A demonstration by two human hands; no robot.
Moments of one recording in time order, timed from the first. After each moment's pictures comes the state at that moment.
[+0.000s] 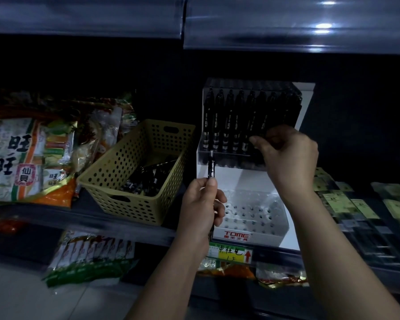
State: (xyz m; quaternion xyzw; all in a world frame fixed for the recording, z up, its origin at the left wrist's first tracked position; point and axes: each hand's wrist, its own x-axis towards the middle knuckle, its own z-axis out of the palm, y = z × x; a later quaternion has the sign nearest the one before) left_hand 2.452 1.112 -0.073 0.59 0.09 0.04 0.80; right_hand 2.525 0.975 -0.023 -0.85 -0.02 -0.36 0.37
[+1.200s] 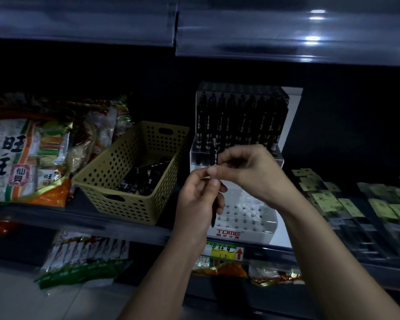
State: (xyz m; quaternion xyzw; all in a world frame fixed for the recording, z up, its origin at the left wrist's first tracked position) left_hand 2.448 1.105 -0.069 0.58 -0.01 0.10 0.81; right_hand 2.492 0.990 -0.009 -0.83 -0.21 -0.02 0.51
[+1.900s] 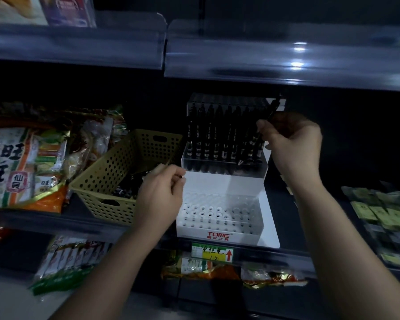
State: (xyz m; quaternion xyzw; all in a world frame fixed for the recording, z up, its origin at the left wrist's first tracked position) left_hand 2.461 1.157 -0.051 0.90 -0.03 0.28 0.33; right_hand 2.509 0.943 0.024 -0.76 -0.03 -0.31 0.57
